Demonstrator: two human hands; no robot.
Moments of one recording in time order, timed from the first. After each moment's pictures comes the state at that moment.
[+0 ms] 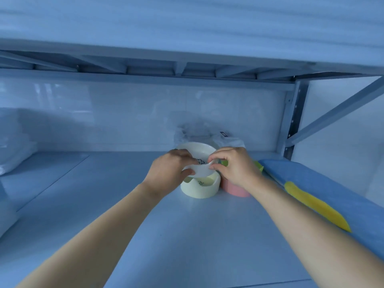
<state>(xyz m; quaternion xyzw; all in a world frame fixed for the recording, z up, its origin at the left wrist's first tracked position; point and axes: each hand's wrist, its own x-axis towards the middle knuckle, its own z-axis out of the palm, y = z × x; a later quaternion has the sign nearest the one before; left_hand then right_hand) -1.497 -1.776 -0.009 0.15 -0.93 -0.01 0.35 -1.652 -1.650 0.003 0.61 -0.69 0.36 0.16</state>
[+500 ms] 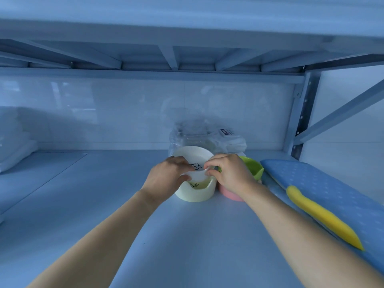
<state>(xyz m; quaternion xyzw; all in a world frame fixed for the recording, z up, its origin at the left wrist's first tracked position) -1.534 -1.787 -0.034 0.18 -0.94 -0.01 0.30 -1.693 -1.670 -0.023 0.63 -0.68 0.34 0.15</state>
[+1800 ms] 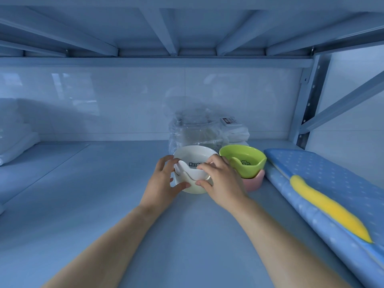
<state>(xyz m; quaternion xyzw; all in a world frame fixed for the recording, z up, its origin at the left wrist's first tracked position) -1.533 -1.794 -0.100 0.23 -0.84 -0.28 0.40 -1.669 -1.668 -0.073 0.59 -0.73 0.29 0.19</state>
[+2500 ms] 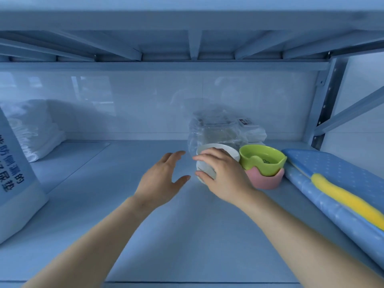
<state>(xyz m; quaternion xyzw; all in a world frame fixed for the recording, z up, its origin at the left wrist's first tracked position) -1.457 -1.797 -0.061 0.25 -0.90 -0.08 0.35 -1.602 -1.674 -0.038 0.64 -0.66 0.34 0.17</state>
